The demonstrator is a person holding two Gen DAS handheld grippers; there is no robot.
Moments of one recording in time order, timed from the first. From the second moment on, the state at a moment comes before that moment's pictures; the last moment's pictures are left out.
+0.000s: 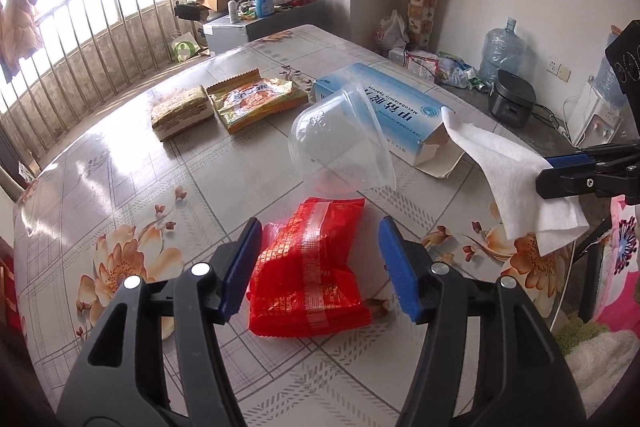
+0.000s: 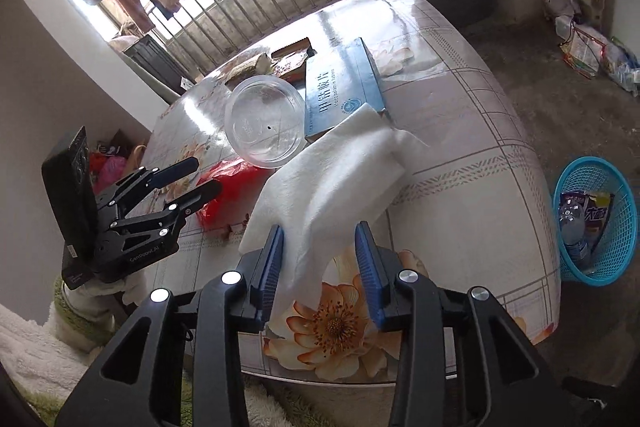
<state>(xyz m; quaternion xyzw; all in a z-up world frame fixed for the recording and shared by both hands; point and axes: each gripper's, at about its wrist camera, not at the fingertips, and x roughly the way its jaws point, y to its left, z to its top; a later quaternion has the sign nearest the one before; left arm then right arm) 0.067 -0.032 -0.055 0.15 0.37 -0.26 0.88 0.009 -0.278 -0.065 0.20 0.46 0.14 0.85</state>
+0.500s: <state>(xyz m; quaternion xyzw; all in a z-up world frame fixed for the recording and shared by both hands) 0.086 -0.026 -0.082 0.13 0.42 -0.24 0.87 0.028 -0.267 -0.099 0.22 0.48 0.11 0.84</state>
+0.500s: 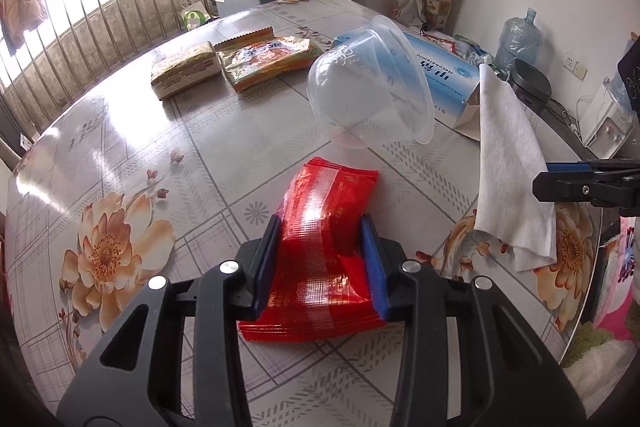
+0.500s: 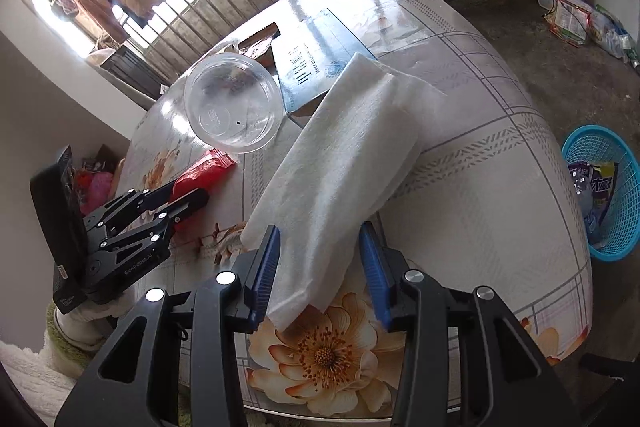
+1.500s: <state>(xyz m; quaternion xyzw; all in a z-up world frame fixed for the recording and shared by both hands) 0.053 -0.056 0.042 0.02 0.35 -0.39 0.85 -0.049 -0.355 0.000 0.30 0.28 0.10 0.90</state>
